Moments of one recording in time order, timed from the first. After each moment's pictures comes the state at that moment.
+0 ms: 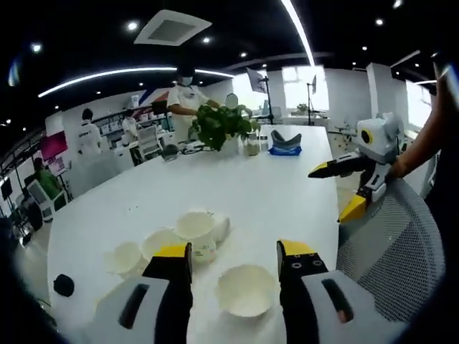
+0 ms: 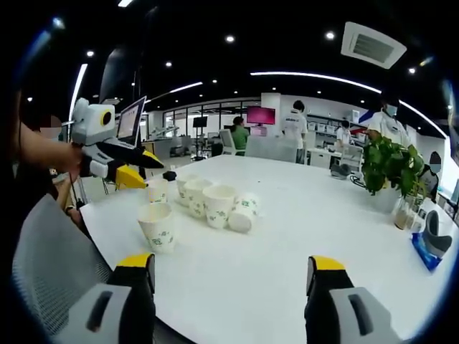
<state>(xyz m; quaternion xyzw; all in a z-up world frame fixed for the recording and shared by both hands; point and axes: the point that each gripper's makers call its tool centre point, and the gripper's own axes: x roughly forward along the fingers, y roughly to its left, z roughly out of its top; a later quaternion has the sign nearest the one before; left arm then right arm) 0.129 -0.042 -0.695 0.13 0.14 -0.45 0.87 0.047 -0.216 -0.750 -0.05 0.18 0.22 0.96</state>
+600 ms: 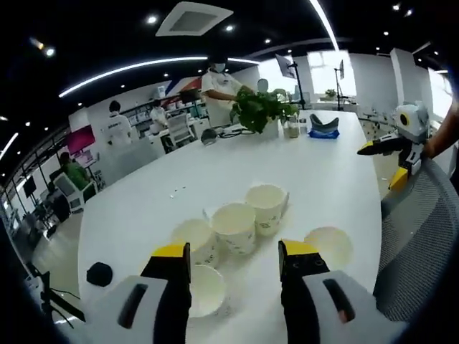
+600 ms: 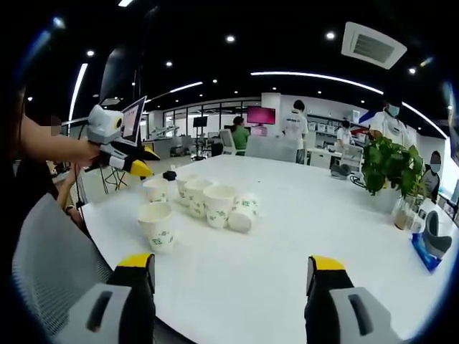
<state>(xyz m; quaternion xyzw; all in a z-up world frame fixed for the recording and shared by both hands) 0.191 0.037 -0.719 0.17 0.17 -0.38 0.90 0.047 -0.216 -0.750 -0.05 0.18 0.22 0.96</state>
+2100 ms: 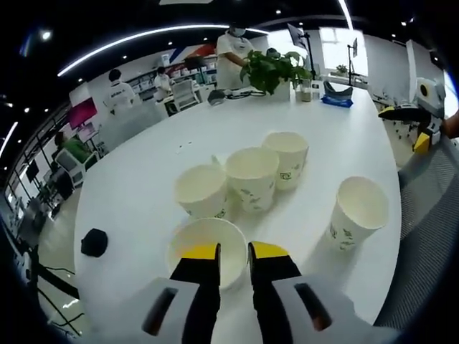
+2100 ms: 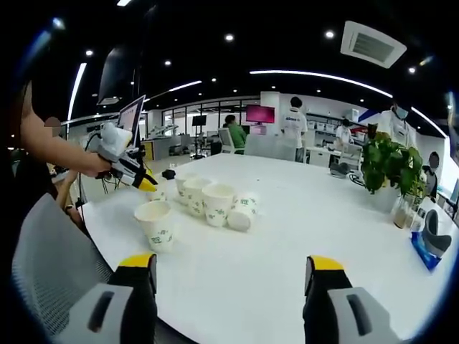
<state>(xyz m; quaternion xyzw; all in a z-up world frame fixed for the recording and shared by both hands) 0.203 0.060 -0.782 0.20 0.26 -0.34 0.88 0.047 -0.218 -0.752 -0.05 0.19 0.22 0.96</state>
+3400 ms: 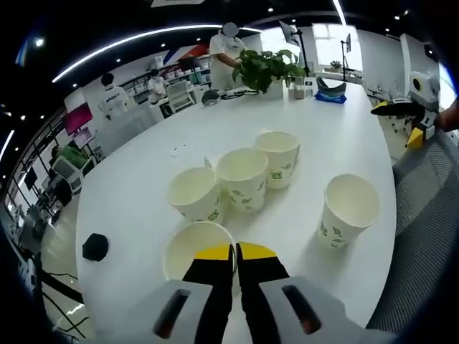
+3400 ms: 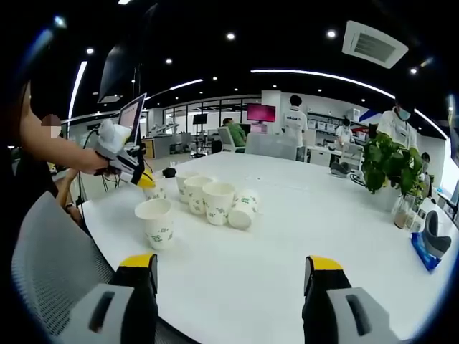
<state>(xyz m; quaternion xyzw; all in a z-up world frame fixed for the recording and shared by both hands) 0.192 0.057 -0.775 0.21 0.25 -0.35 0.88 0.046 -0.216 -0.752 -0.06 0.19 0.22 0.96</state>
